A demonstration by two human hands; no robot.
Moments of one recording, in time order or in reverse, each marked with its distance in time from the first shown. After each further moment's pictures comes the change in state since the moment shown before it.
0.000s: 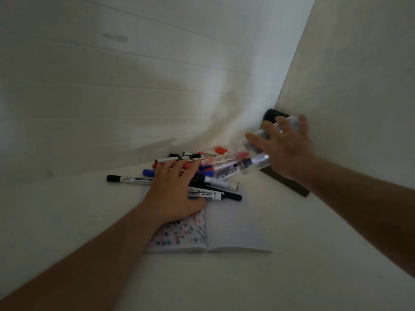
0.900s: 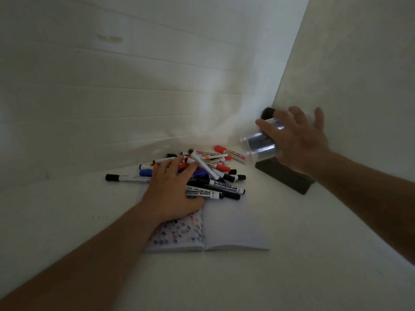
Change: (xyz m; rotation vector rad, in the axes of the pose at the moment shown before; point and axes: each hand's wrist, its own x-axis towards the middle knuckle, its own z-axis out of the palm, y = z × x) left_hand 0.000 0.005 -0.004 0.021 -0.054 -0.033; right_hand -0.010 0.029 0.006 0.077 0.033 0.123
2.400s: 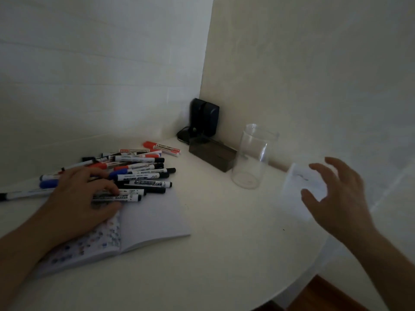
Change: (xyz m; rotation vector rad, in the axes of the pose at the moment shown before) left_hand 0.000 -0.014 0.009 -0.074 0.143 0.221; right_hand -0.263 0.094 0.024 0.500 0.029 0.734
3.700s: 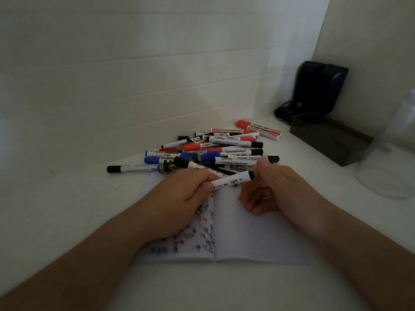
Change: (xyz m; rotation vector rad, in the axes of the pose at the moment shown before) left_hand -0.004 0.039 -0.024 -0.180 -0.331 -0.169; right_hand 0.013 -0.255 0.149 1.292 -1.054 -0.056
